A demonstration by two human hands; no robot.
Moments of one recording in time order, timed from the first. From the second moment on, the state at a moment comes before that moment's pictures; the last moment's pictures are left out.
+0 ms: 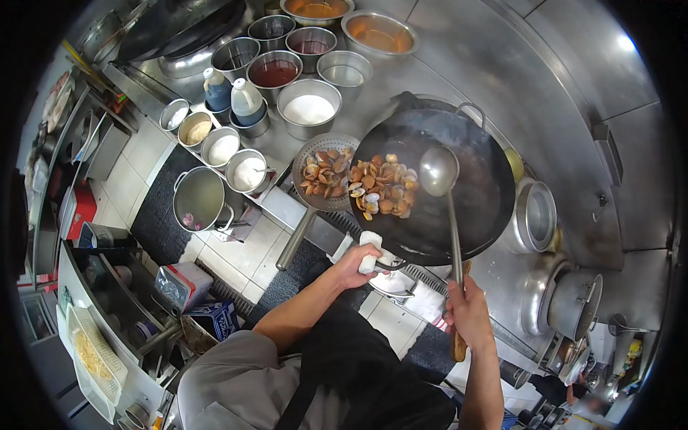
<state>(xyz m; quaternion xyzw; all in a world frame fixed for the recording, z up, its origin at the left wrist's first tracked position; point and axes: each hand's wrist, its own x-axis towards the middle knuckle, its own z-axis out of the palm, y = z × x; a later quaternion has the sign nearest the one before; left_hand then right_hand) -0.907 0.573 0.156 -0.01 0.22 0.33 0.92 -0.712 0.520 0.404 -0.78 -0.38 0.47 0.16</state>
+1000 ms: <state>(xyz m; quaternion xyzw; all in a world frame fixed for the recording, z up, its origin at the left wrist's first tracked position) -0.909 0.578 0.166 0.00 0.22 0.32 0.92 -0.782 0.527 0.422 -0.72 -0.45 0.52 0.09</state>
